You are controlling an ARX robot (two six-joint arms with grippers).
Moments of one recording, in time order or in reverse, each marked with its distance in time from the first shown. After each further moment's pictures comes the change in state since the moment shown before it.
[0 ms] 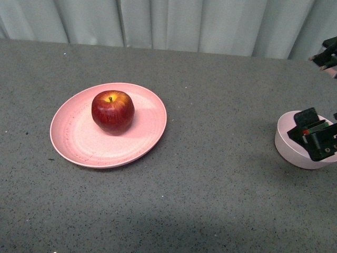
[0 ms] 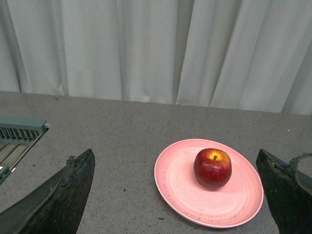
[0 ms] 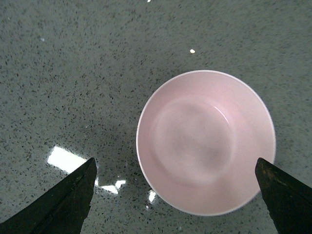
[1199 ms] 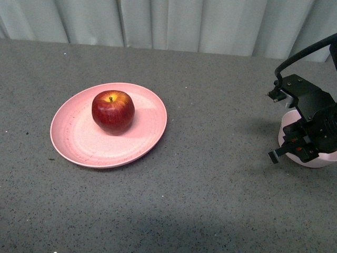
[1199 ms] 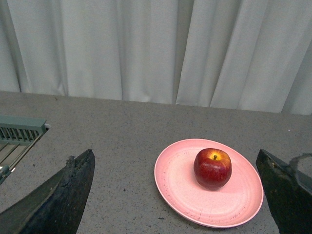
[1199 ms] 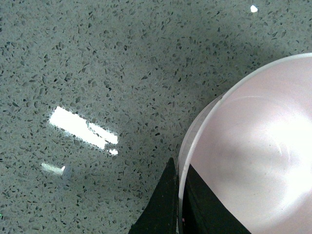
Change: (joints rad) left arm 0.000 0.000 0.000 0.000 0.000 0.000; right arm 0.034 0.282 0.177 -0.068 0.029 0.001
